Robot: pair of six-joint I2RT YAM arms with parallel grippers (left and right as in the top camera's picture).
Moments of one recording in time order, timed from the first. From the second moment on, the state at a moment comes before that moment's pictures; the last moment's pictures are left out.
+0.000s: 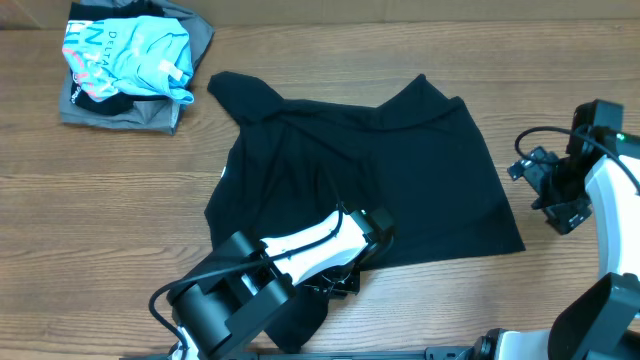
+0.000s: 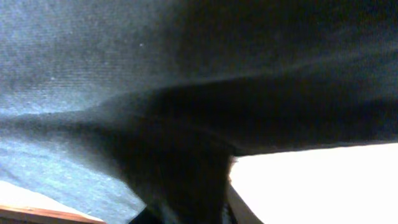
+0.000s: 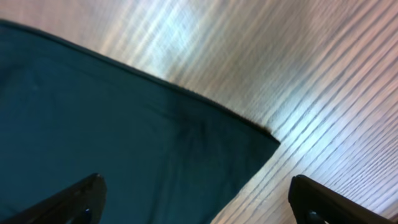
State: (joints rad) left arm -0.94 1.95 1.17 -1.11 0.10 -0.84; right arm -0.33 1.57 1.22 -1.12 -0.01 0.65
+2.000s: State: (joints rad) left arm -1.08 1.79 1.16 -1.29 0.10 -0.77; right arm -0.35 1.47 0.83 -1.02 -0.08 0.85
